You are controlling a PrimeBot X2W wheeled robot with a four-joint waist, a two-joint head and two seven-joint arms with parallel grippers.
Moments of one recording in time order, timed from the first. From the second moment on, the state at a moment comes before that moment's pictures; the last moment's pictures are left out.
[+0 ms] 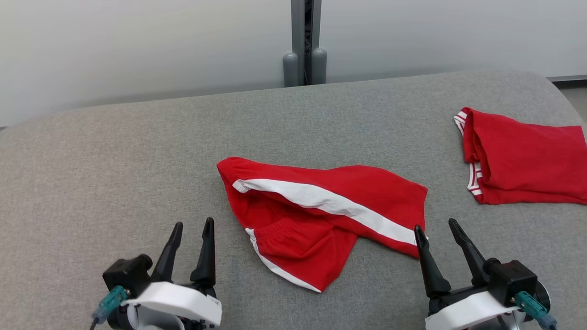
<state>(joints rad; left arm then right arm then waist) -0.14 0.10 -0.28 0.32 -0.64 0.01 -0.26 -0.05 -0.06 0.20 0.20 0.22 0.13 -0.26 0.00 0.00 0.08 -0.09</state>
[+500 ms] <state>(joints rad) -0.17 0.05 -0.30 0.44 -0.64 -0.08 -0.25 -0.04 -0.06 0.22 0.21 0.23 0.13 -0.26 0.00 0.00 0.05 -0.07</state>
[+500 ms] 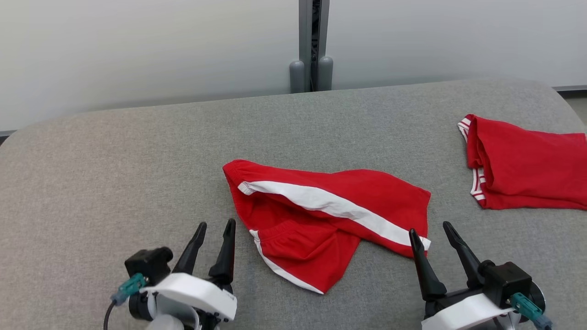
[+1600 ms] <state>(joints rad) -0.63 0.05 -0.51 0.99 -0.82 -0.08 -0.21 -0.11 -0.07 0.23 0.19 0.22 0.13 -0.26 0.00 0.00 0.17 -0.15</state>
